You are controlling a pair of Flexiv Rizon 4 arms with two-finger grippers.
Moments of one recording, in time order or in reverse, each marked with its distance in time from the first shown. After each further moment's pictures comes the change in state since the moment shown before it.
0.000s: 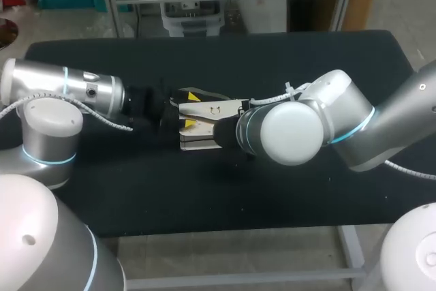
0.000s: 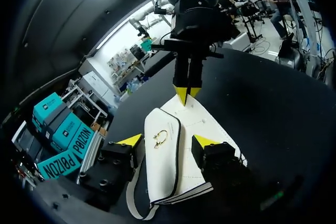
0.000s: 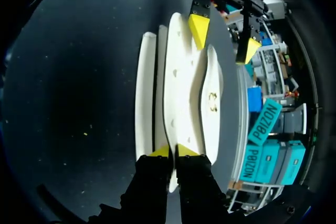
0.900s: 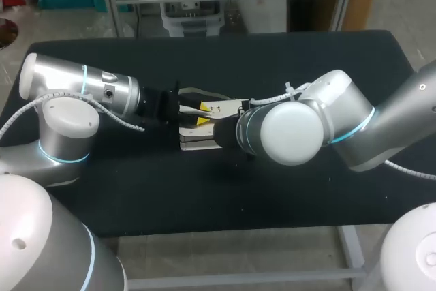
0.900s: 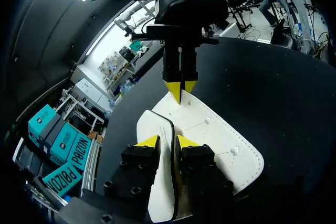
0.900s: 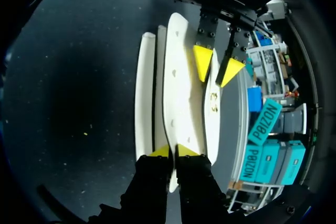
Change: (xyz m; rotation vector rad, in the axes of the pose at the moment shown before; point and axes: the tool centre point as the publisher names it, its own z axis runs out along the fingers) left arm 0.007 0.002 0.035 0.003 0.052 0.132; right arm 0.000 0.000 0.000 0.000 0.000 0.000
